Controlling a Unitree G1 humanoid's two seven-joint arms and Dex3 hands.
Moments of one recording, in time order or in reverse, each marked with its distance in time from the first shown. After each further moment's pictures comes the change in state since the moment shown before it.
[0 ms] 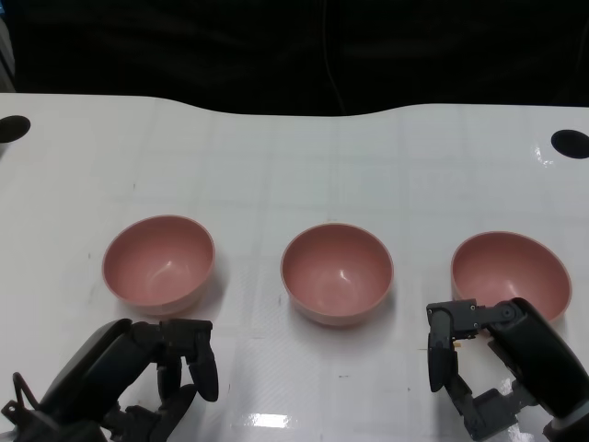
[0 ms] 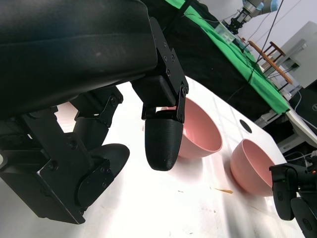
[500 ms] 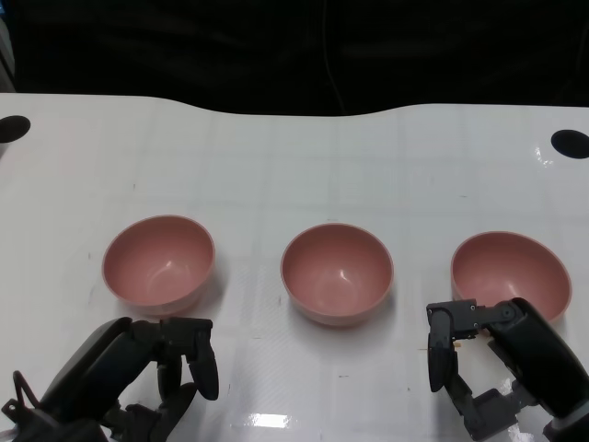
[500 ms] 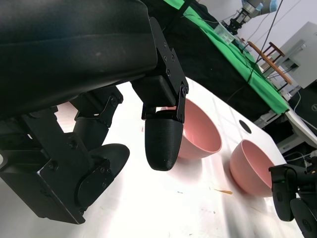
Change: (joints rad) left arm -0.003 0.000 0.000 0.000 0.001 0.000 0.000; right arm 0.000 0.000 0.000 0.000 0.000 0.000 0.000
